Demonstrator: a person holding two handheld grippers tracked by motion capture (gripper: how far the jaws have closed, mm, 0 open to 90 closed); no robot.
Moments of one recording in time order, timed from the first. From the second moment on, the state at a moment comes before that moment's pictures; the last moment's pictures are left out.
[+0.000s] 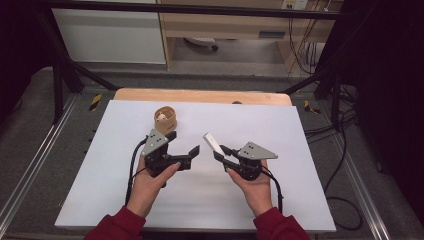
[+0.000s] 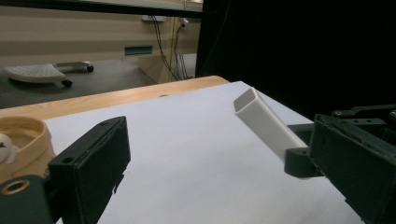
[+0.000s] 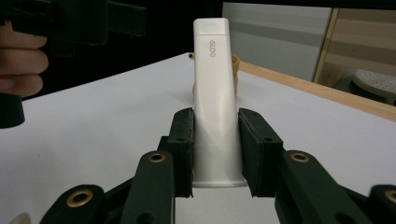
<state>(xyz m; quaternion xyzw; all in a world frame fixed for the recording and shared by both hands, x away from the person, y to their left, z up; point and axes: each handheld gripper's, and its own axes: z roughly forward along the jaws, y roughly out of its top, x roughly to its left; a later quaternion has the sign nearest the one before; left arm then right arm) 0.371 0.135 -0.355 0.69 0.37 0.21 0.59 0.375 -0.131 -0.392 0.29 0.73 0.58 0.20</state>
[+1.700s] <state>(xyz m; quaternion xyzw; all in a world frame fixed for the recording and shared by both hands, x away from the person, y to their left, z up) 0.381 0.127 -0.380 0.65 0.42 0.05 0.63 0.359 -0.094 -0.399 0.25 0.75 0.57 0.23</state>
